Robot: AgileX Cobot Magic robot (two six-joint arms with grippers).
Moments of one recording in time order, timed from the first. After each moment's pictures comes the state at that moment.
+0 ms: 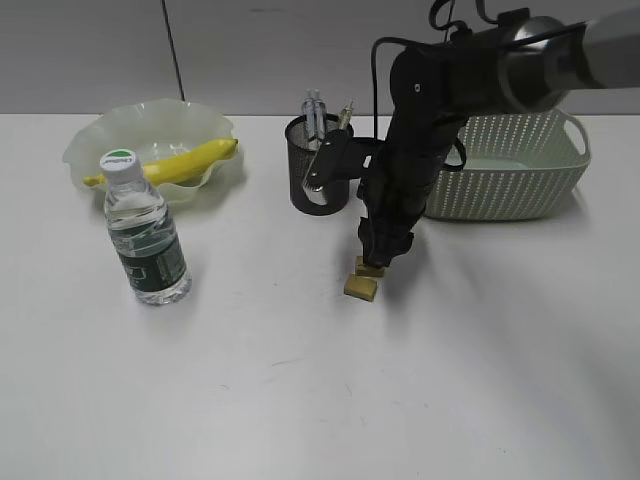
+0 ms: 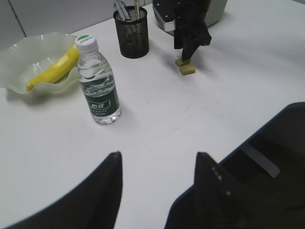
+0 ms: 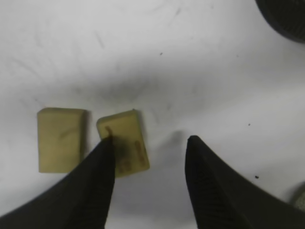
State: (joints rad) left arm -0.59 -0.01 -0.54 -0.05 1.06 0.08; right arm 0.53 2.23 -1.58 0.06 0.78 -0.80
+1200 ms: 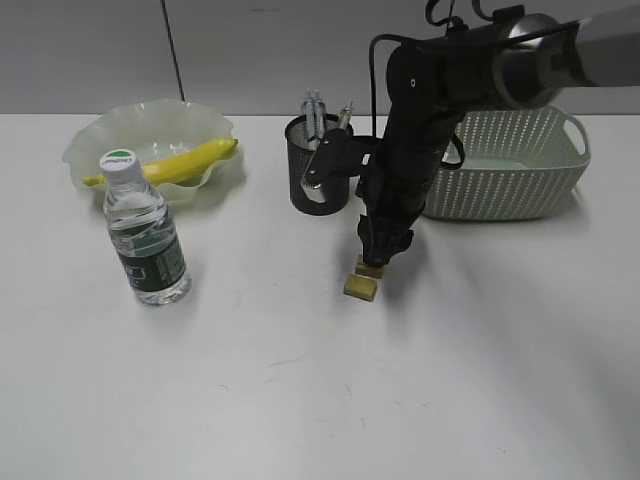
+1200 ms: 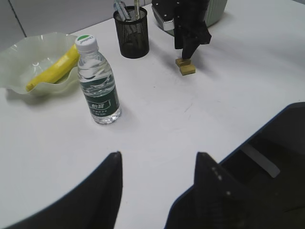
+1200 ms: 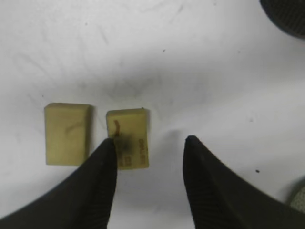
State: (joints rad) left arm -0.59 -0.01 -0.54 -0.05 1.06 0.08; right arm 0.53 2.23 -1.61 0.07 0.83 -0.80
